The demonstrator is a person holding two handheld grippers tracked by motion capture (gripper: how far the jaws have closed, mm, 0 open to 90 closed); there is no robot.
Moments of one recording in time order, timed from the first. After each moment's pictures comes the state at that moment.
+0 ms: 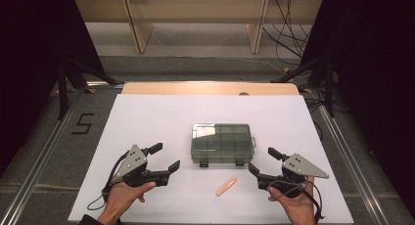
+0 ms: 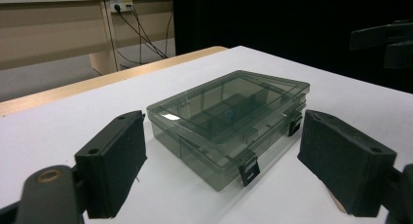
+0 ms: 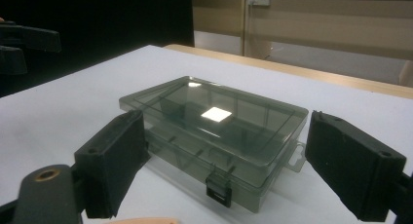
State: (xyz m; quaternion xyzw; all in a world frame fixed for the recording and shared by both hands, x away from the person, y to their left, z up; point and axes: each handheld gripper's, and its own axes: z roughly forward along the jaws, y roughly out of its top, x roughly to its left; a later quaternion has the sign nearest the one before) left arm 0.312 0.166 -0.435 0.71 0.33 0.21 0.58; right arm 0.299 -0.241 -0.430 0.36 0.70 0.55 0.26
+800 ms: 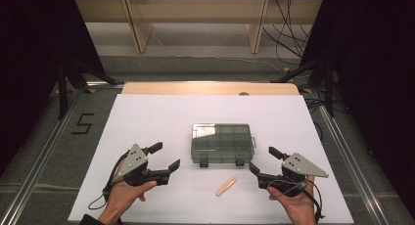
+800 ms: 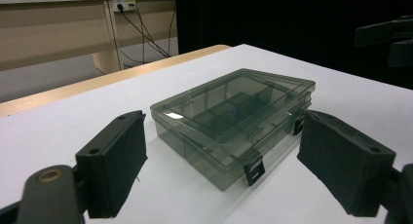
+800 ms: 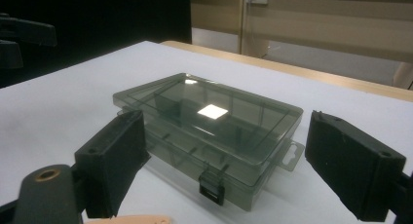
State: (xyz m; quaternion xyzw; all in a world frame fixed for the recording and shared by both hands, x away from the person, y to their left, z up) left arm 0.314 0.165 -0.437 0.72 0.33 0.22 0.58; right arm 0.300 -0.242 -0.430 0.36 0.72 0.54 0.26
